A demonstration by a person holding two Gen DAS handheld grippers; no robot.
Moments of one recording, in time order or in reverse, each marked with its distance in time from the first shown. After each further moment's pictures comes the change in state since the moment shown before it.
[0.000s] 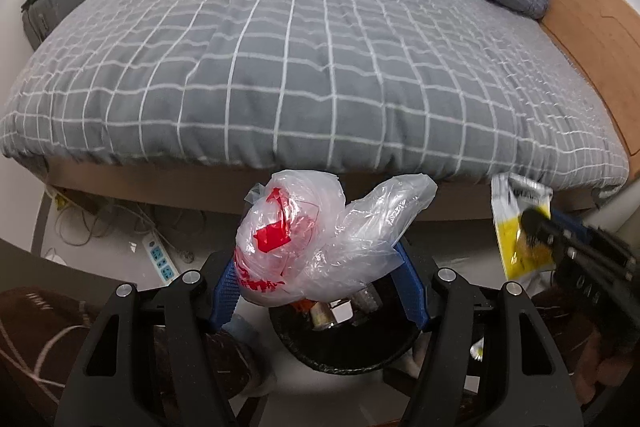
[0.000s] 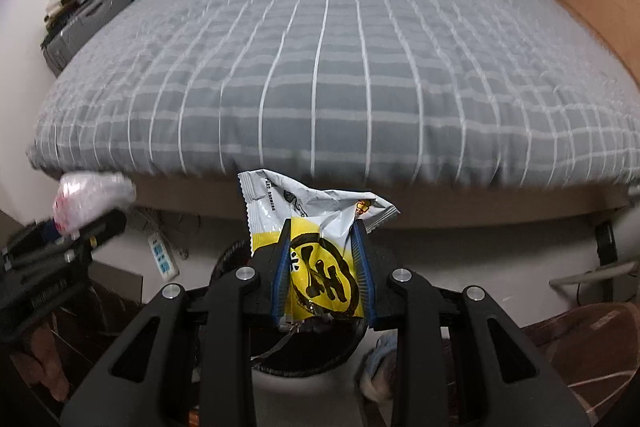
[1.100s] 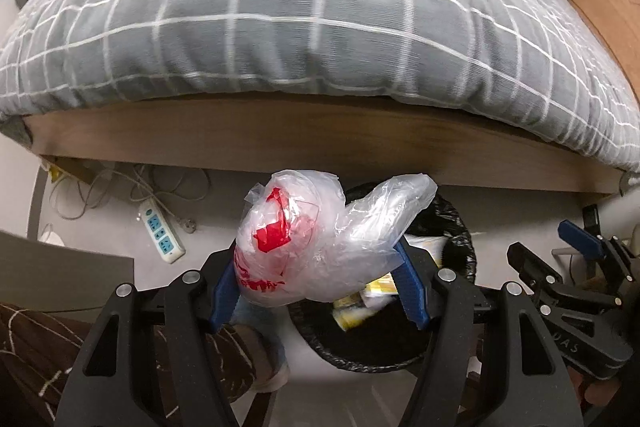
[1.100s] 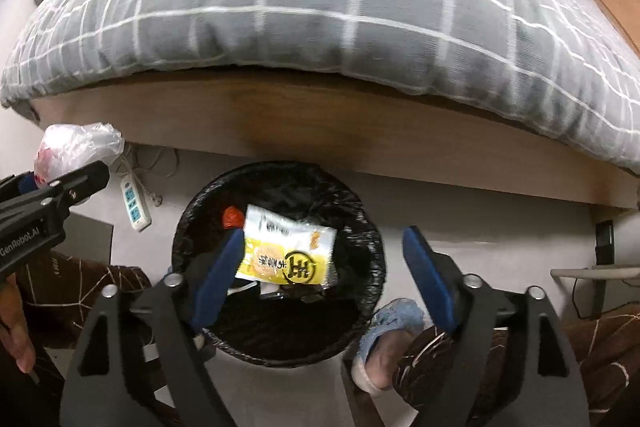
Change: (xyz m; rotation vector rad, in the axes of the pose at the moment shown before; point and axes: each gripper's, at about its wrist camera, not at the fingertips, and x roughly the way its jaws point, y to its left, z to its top) left arm 0.089 0.023 -0.022 -0.001 0.134 0.034; right arm 0.101 0.012 -0.036 -0.072 0.153 -0.044
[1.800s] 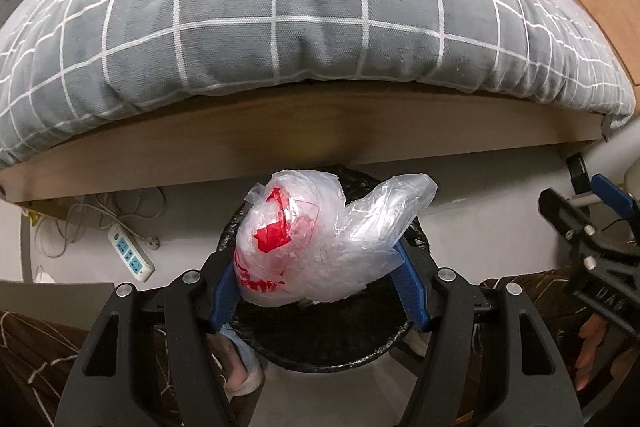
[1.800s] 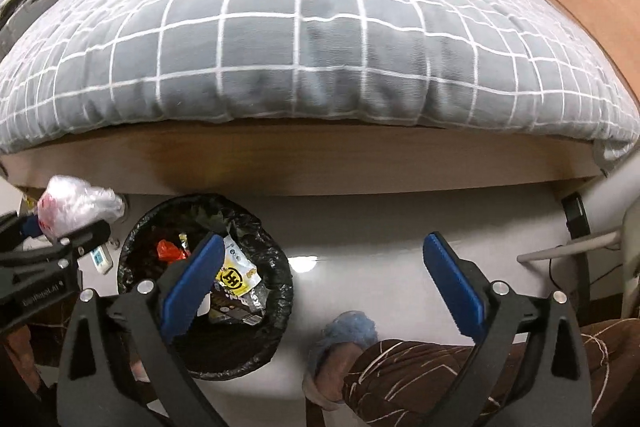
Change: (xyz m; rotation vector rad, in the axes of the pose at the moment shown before) left arm 0.009 -0.097 -0.006 0.167 0.042 -0.053; right arm -0.033 -0.094 -0.017 0.148 -0.107 -0.123
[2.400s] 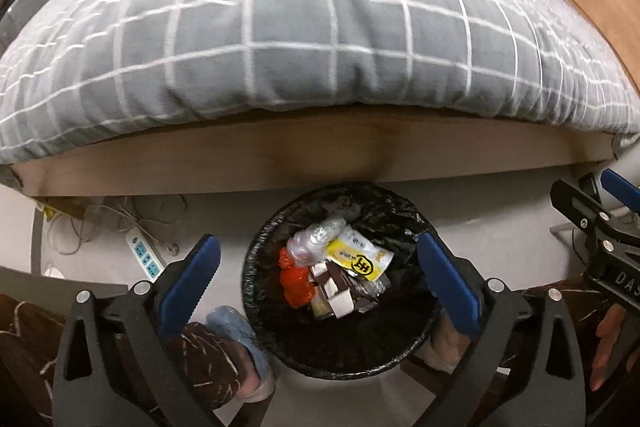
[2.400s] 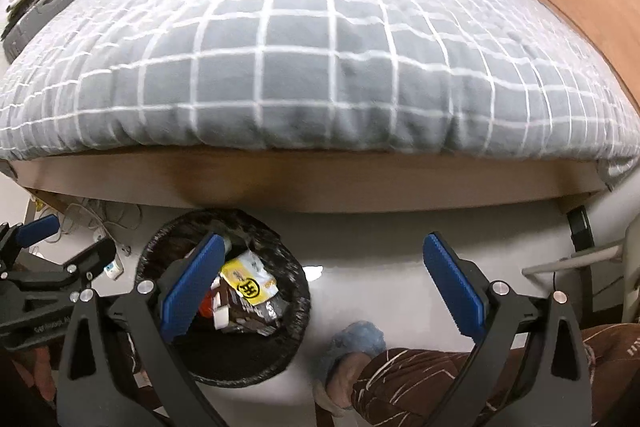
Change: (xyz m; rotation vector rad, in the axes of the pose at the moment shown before) left arm -0.017 0.024 -0.010 -0.047 -0.081 0.059; right arm -0.020 0.027 0.016 -0.039 -0.047 0.025
